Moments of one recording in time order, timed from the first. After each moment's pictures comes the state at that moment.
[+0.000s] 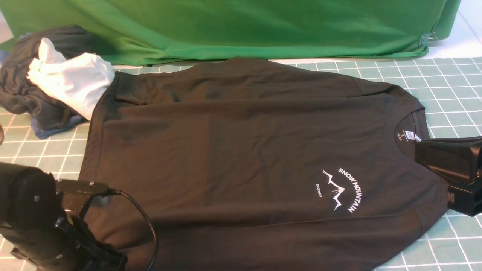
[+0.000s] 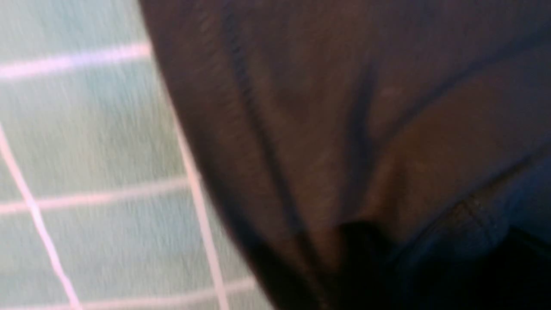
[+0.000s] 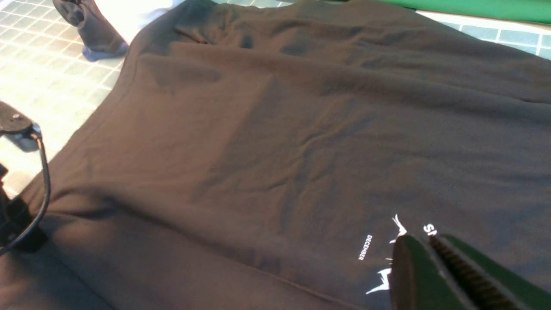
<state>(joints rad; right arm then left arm) 0.52 0.79 -0.66 0.28 0.45 -0.06 -0.13 1.43 -0.56 -0.02 0.76 -0.01</state>
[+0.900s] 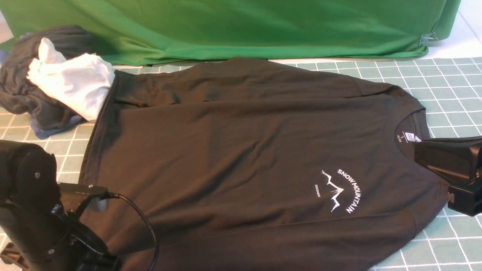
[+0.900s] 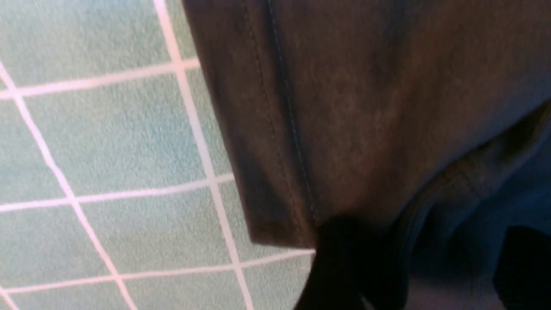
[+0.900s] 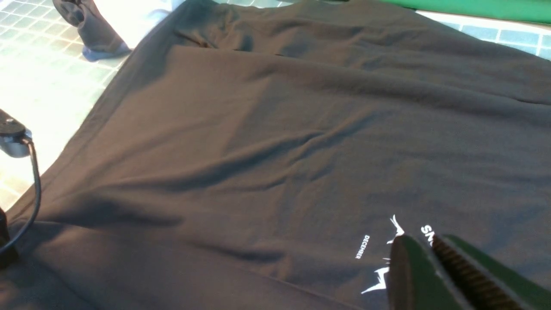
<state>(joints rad) 0.52 0.79 -0.66 0.28 0.45 -0.06 -0.13 1.43 -0.63 -0.05 0.99 0.01</state>
